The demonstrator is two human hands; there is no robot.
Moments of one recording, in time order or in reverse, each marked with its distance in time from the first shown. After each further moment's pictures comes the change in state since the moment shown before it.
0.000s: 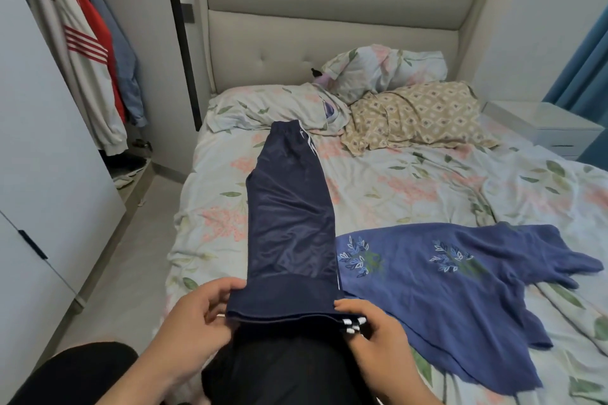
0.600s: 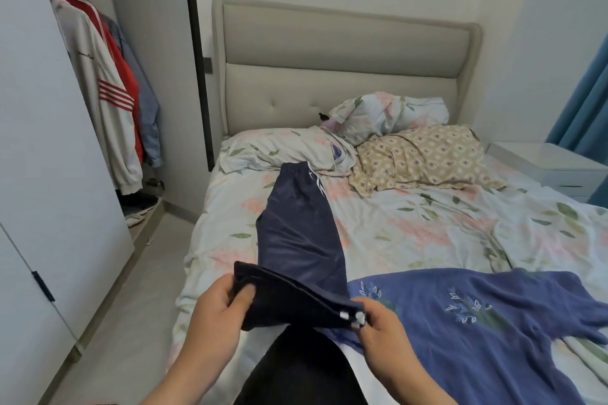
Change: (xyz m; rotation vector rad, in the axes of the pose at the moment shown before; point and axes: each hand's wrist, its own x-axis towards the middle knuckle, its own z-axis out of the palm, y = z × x) left_hand 0.045 0.044 0.006 -0.097 0.302 0.197; right_hand 0.062 -0.040 0.001 0.034 -0.152 0.109
